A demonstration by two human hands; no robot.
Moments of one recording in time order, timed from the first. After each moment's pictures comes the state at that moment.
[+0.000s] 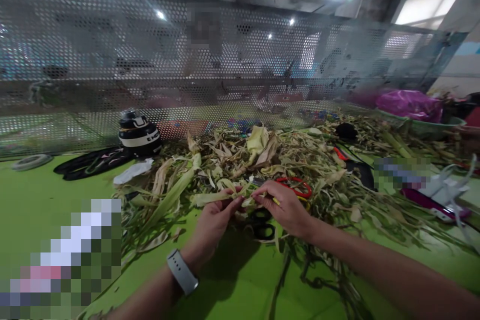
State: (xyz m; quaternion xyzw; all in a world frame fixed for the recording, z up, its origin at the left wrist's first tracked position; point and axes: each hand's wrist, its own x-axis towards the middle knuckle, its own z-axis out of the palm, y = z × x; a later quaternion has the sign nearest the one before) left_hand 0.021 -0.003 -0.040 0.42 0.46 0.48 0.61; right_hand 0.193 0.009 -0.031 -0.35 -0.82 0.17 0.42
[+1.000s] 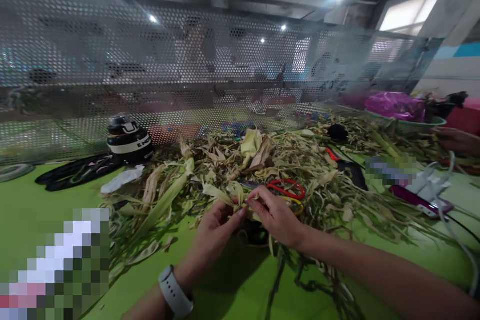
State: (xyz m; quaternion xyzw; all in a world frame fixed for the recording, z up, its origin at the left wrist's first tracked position) left_hand 0.026 -0.014 -0.037 0.52 0.42 0.46 0.58; right_hand 0.186 0.001 -0.038 -0.43 -0.77 0.25 0.39
